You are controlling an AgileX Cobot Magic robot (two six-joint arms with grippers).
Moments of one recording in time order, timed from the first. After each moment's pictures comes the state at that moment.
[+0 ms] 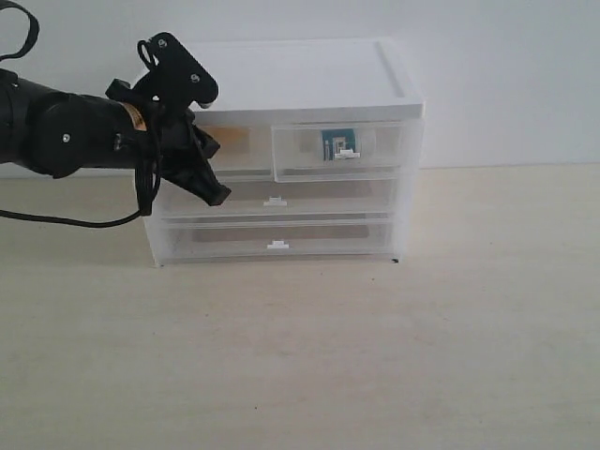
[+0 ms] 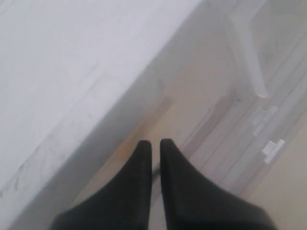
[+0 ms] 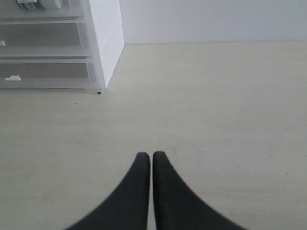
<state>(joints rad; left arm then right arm) -0.41 1.80 -1.18 0.11 0.00 0.45 0.14 0.00 0.00 -0.02 0.35 0.05</state>
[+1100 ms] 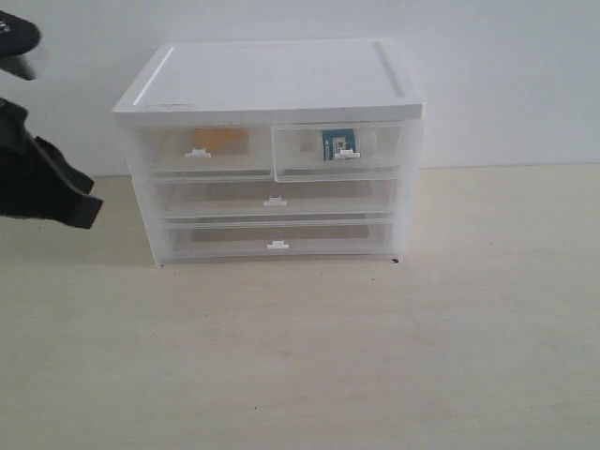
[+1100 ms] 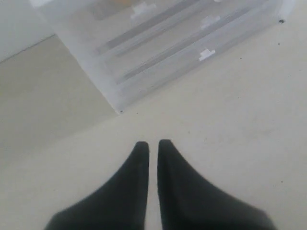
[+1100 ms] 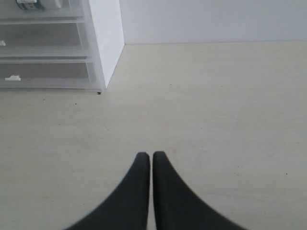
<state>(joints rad) -0.41 1.19 -0.91 0.10 0.56 0.07 0.14 0.00 0.00 -0.02 0.35 0.05</state>
